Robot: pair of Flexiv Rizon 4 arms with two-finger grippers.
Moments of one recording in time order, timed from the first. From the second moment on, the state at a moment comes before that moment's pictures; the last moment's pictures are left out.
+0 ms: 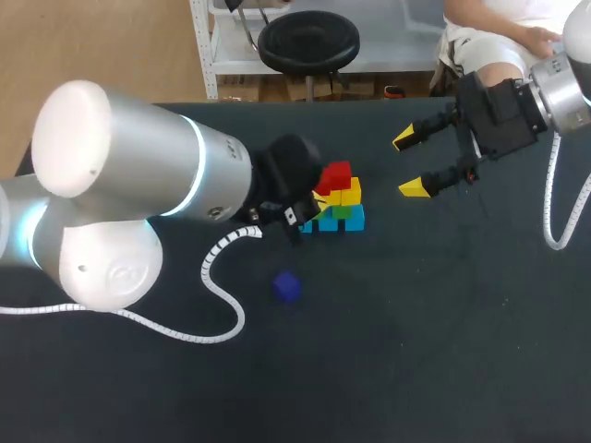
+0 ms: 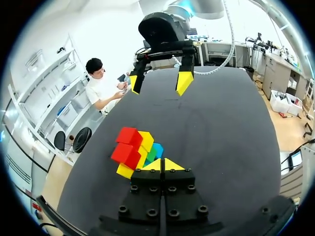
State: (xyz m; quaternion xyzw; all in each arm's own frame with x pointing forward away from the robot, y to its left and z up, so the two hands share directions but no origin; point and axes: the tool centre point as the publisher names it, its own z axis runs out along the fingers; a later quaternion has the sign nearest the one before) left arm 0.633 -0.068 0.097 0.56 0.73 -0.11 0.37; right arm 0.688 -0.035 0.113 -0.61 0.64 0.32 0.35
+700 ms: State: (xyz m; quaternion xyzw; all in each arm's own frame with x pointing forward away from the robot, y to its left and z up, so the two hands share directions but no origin) left arm 0.637 -0.080 0.094 0.56 0.73 -0.10 0.38; right arm 0.688 -0.035 0.113 -0.61 0.64 0.32 0.35
